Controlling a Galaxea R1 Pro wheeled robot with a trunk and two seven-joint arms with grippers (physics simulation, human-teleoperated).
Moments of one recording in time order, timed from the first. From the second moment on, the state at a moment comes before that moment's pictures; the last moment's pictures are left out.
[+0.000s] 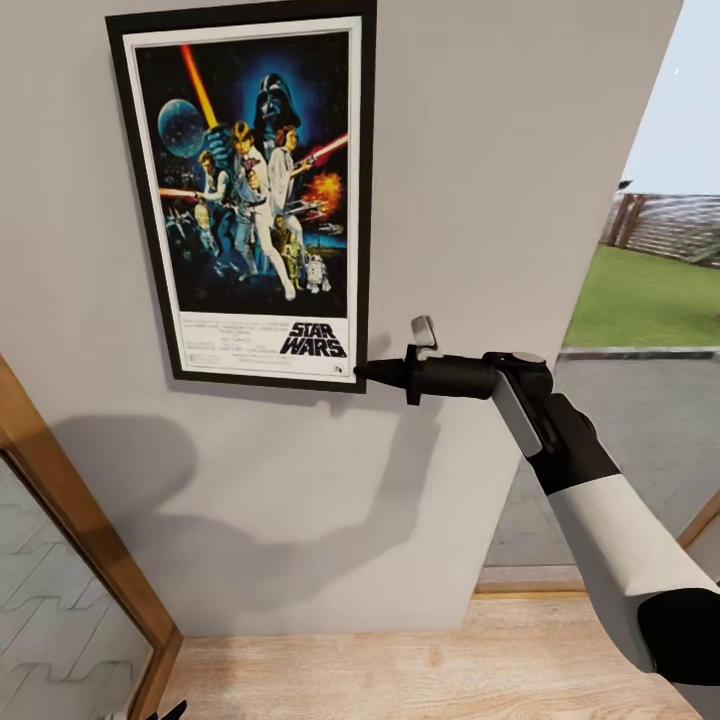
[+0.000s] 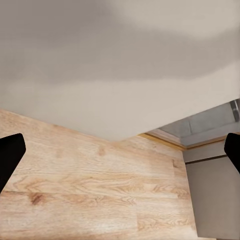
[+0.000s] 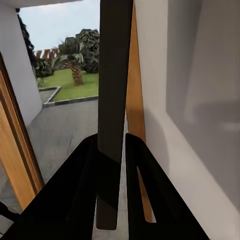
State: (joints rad) left arm -0.30 0.34 -0.63 -0.04 1.38 -0.25 -1.14; right arm -1.05 -0.10 0.28 -1.16 -0.41 0.53 1.19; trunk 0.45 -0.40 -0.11
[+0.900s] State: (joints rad) left arm -0.30 0.35 -0.63 -0.04 1.38 -0.25 -1.14; right arm -1.05 -0.10 0.28 -1.17 -0.41 0.53 1.19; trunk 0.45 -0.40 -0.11
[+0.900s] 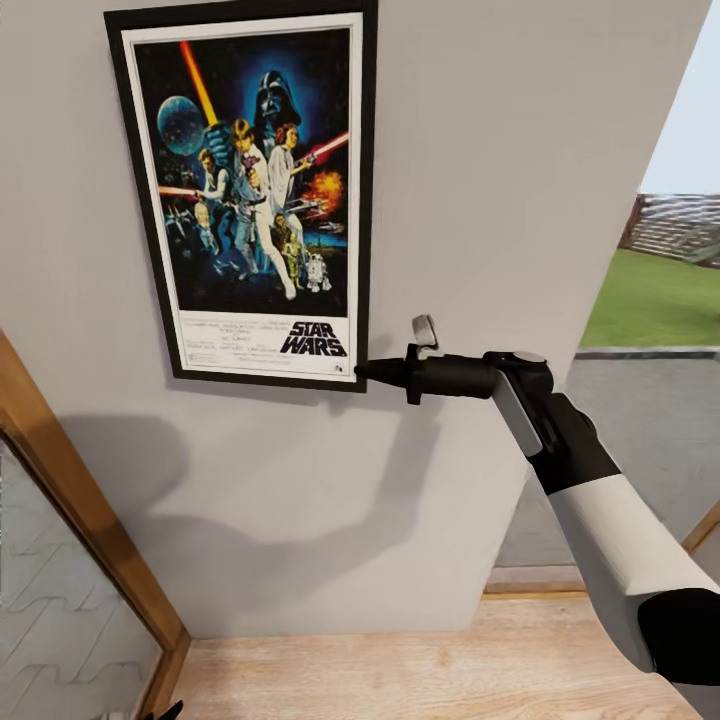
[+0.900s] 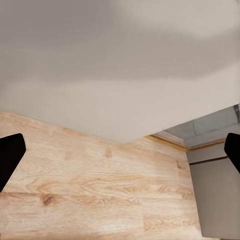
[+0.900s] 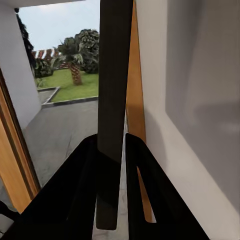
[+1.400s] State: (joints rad) left arm -0.30 0.35 -0.63 -0.04 1.38 -0.25 -1.14; right arm -1.05 -0.10 0.28 -1.17 -0.41 0.53 1.19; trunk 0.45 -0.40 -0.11
